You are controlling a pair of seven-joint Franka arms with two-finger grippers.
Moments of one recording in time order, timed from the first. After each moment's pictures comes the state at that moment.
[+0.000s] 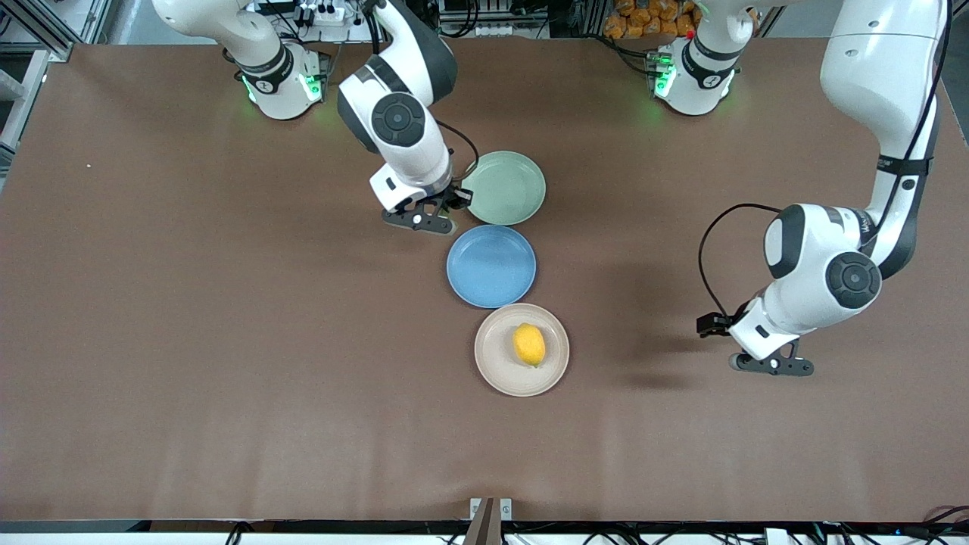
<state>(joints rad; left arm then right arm) 0.01 0.50 -0.12 -1.74 0.06 2.27 0.00 0.85 0.34 -0.08 -1.83 0.21 2.10 0.88</state>
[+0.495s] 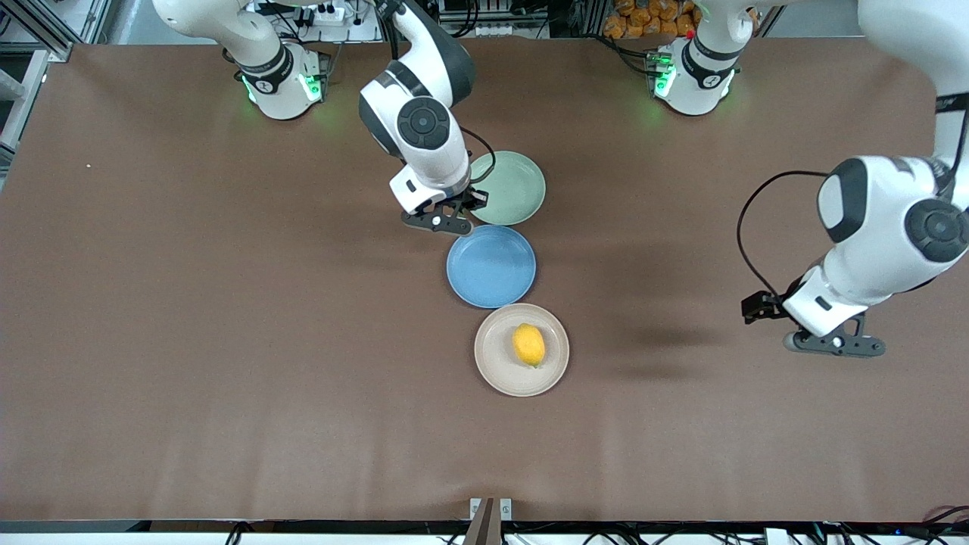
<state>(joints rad) 0.03 0.30 -0.10 -1.76 0.06 2.14 0.02 0.88 0.39 -0.08 -1.79 0.21 2.09 0.92</state>
